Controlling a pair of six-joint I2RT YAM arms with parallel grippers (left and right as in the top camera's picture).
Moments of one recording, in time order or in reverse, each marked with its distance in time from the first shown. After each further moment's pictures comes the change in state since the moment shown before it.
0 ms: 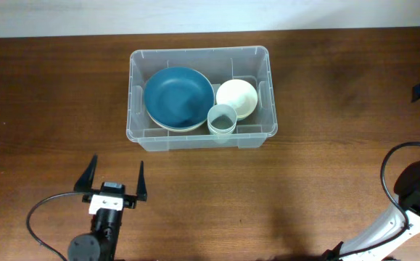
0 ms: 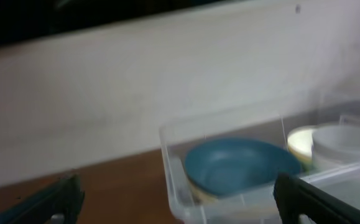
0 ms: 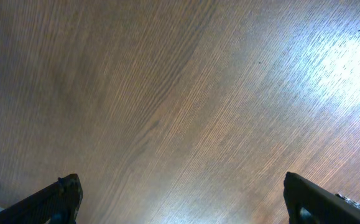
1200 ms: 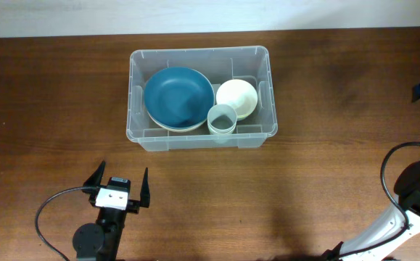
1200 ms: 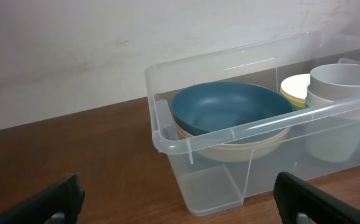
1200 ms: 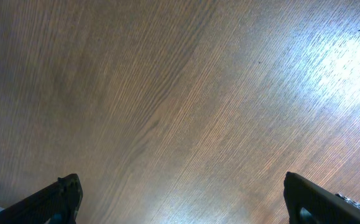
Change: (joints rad) left arm 0.000 0.000 -0.003 -0.182 0.000 0.000; right arm 0.000 0.000 0.000 0.000 0.000 0.000
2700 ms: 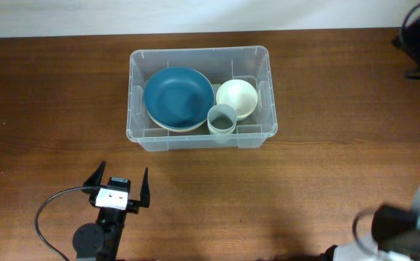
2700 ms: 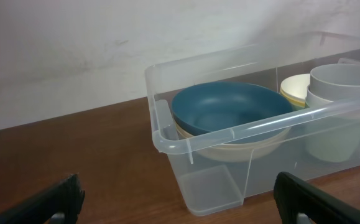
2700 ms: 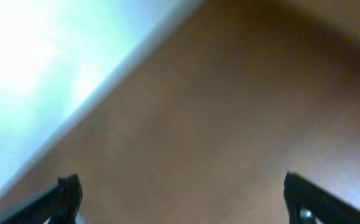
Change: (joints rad) left arm 0.000 0.000 0.000 0.000 0.000 0.000; right arm 0.305 -0.402 -0.257 0.586 0.111 -0.037
